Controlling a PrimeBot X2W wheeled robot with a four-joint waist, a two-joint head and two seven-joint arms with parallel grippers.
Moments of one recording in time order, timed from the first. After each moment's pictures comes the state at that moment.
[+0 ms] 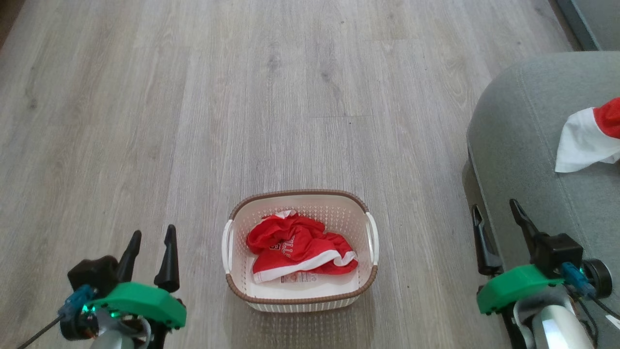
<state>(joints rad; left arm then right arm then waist) -0.07 0.10 -0.03 0.37 -0.39 -0.07 -0.25 -0.06 -0.06 -0.06 0.30 0.04 0.13 -0.26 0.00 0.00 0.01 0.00</state>
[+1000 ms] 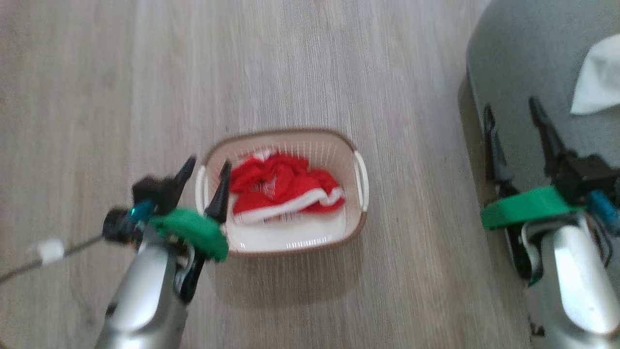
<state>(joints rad) -0.35 0.05 -0.15 0.54 -0.23 -0.12 -0.25 -0.27 -0.05 -0.06 0.19 0.03 0.13 -0.26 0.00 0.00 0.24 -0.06</state>
